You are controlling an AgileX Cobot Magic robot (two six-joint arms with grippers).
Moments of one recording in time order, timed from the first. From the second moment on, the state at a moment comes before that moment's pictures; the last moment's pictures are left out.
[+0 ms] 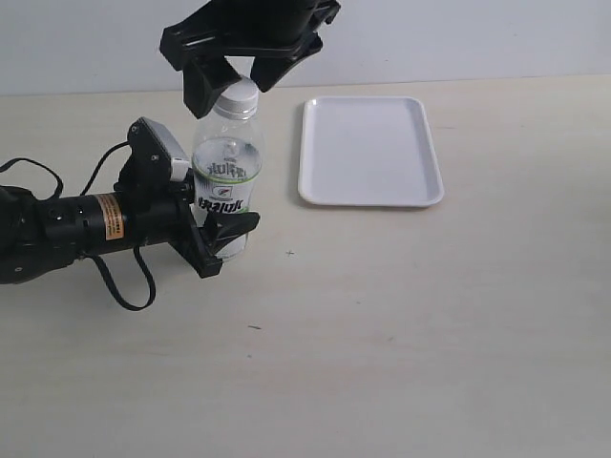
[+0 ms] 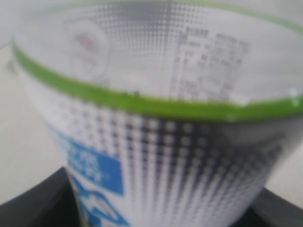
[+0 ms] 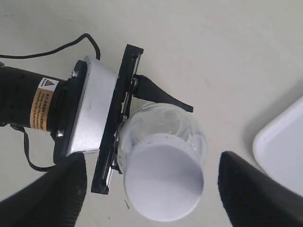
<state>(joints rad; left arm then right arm) -0.29 2.10 -0.78 0.83 -0.95 -0.16 0.52 2.00 -1.94 0.26 1.14 -0.17</state>
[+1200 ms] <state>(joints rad) -0.29 2.10 -0.78 0.84 -0.95 -0.15 0.52 2.00 -1.94 0.24 1.18 -0.71</state>
